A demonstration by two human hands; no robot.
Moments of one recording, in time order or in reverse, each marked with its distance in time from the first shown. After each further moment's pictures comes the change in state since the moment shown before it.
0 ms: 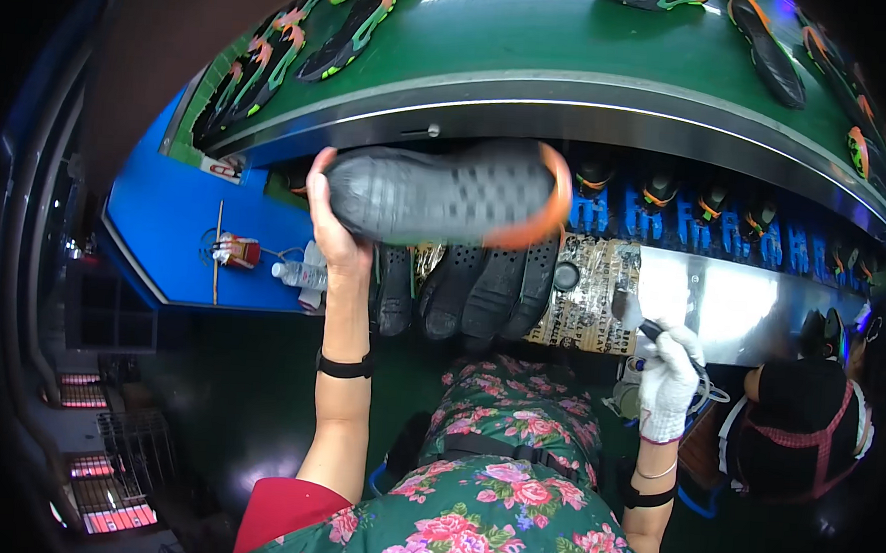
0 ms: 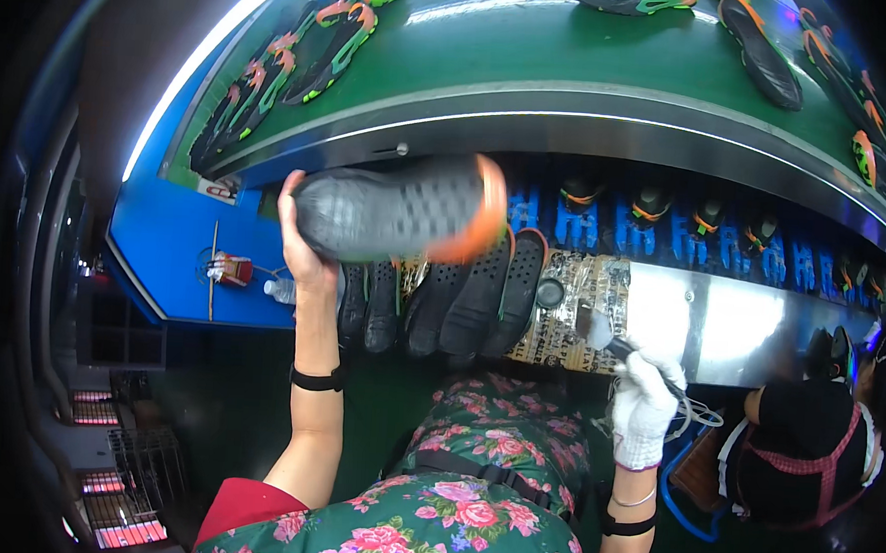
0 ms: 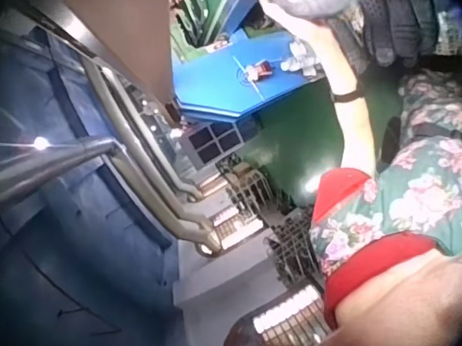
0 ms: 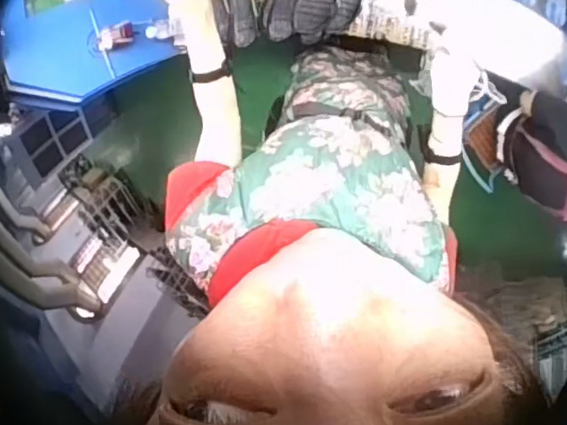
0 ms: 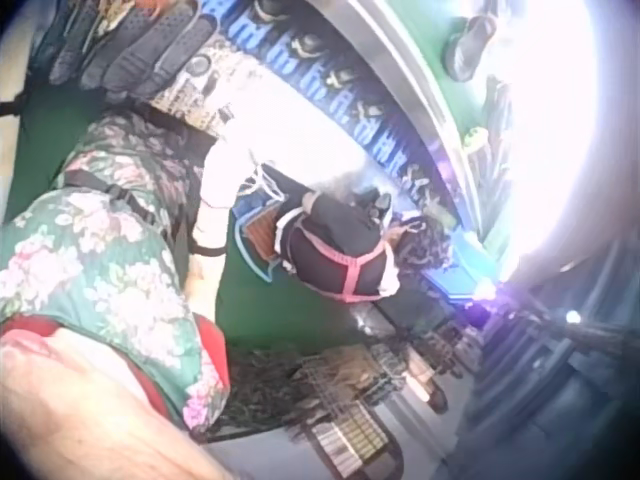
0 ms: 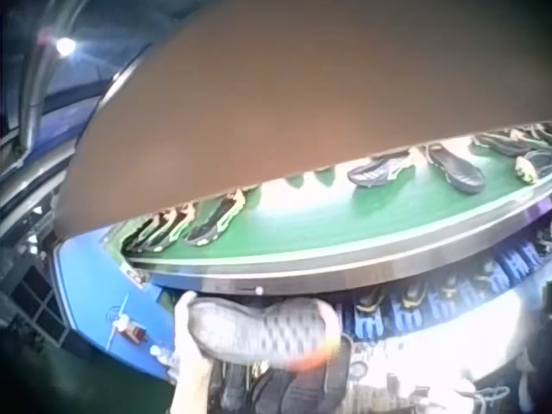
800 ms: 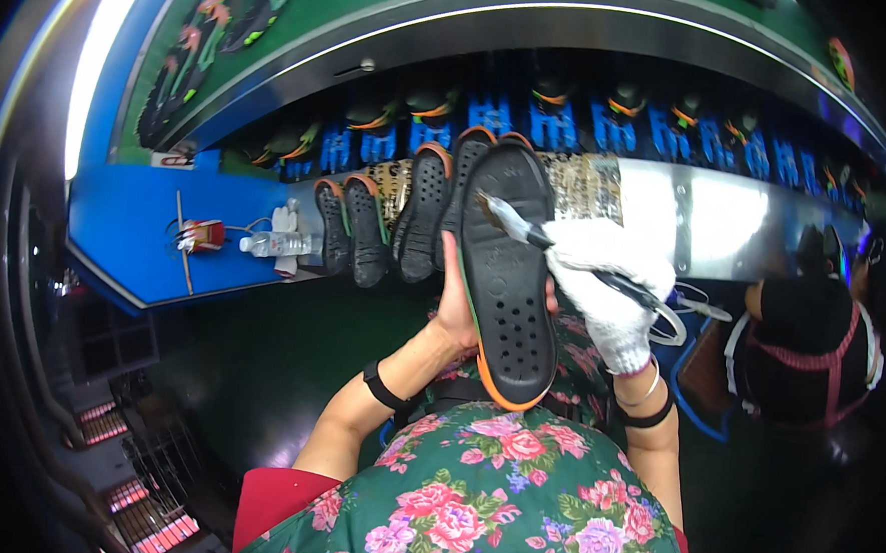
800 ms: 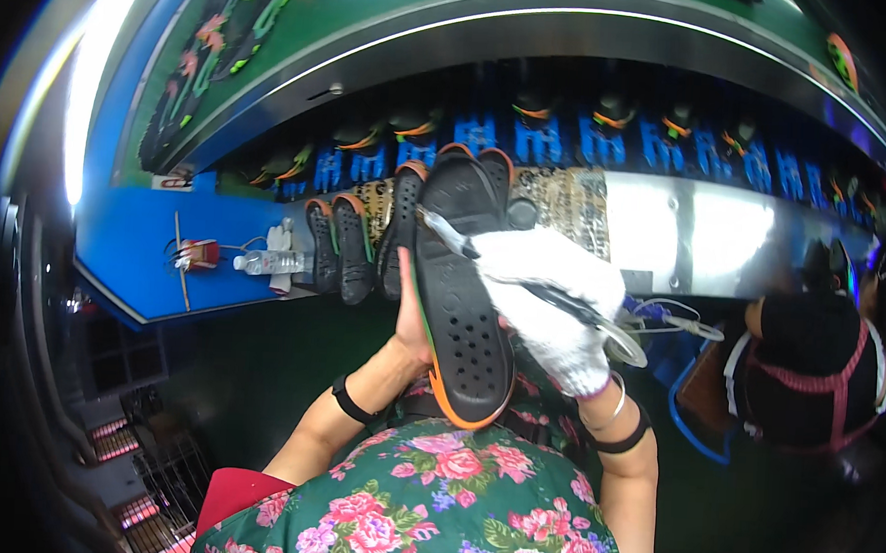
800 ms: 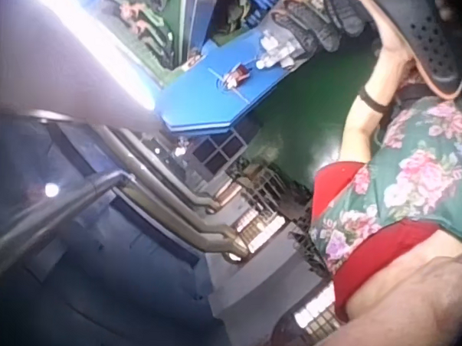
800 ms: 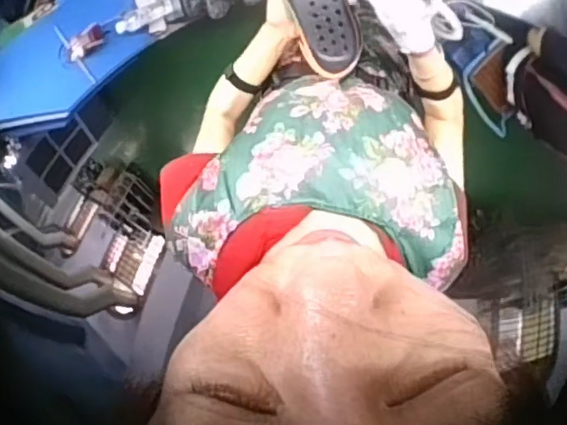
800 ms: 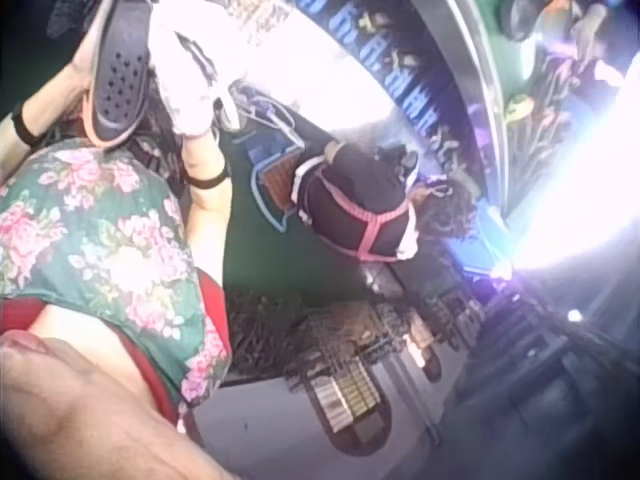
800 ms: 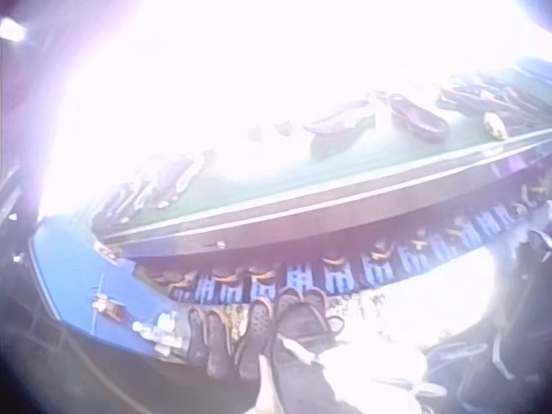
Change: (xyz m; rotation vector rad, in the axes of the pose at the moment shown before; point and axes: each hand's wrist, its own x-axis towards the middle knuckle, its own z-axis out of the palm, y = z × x) left_hand -0.202 -0.070 0.034 -0.749 -0.370 -1.296; right_hand -0.043 -0.022 0.128 -0.619 -0.478 -0.075
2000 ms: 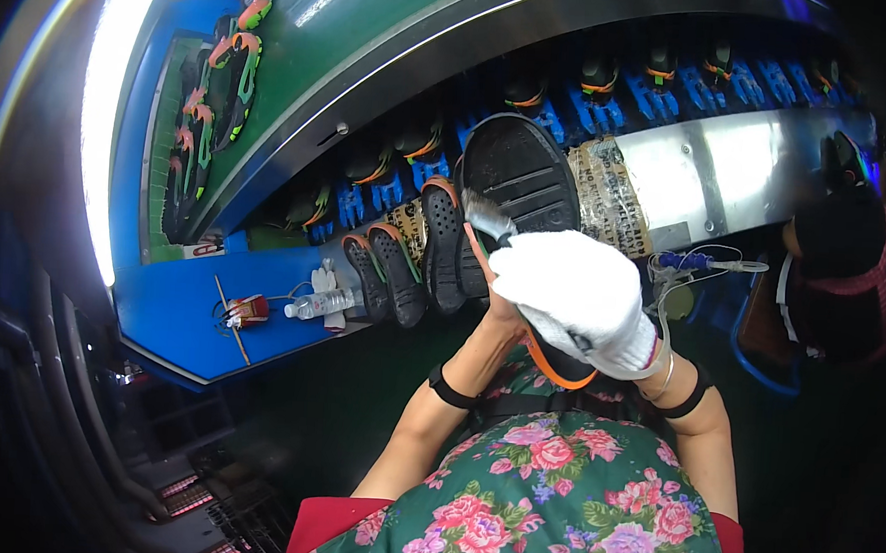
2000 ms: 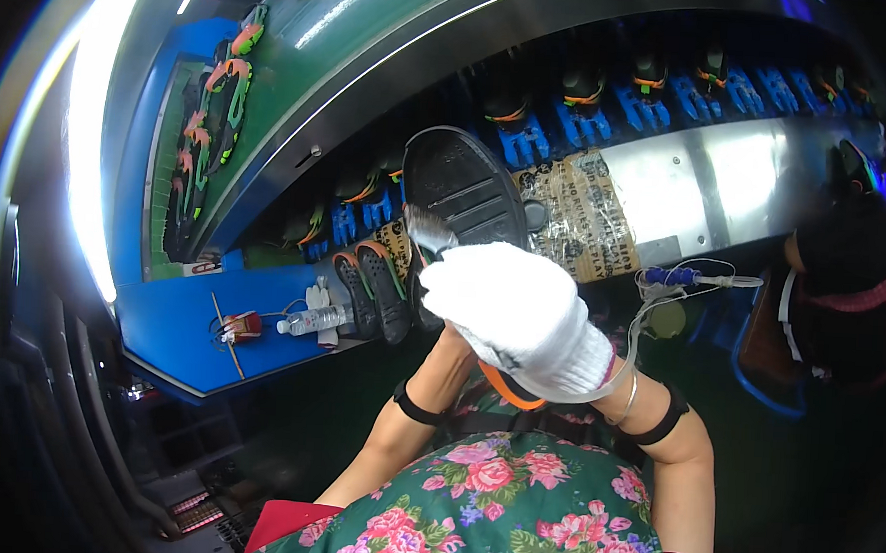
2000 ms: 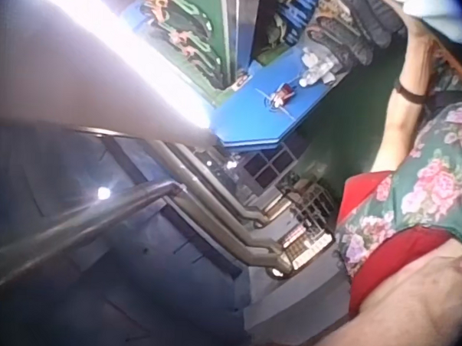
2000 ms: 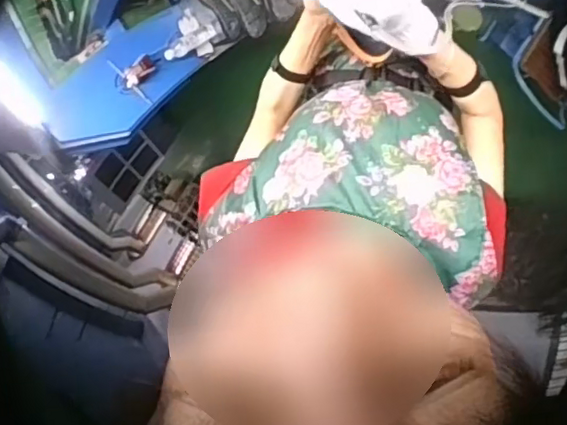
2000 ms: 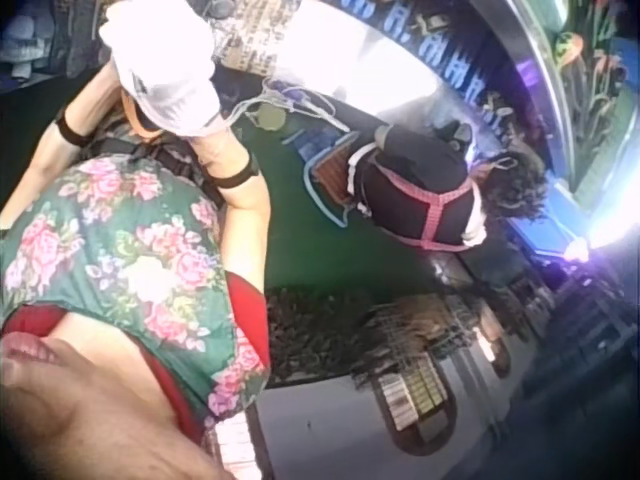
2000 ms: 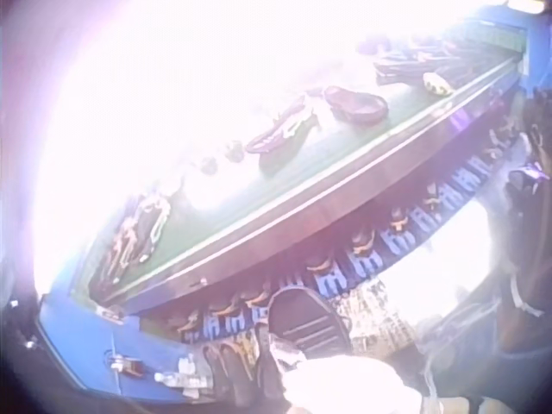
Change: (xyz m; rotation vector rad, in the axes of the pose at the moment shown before) left_hand 0.055 -0.001 -0.047 0.724 0.220 0.374; right_hand 0.011 0.001 -0.004 -0.640 0.003 -0.719
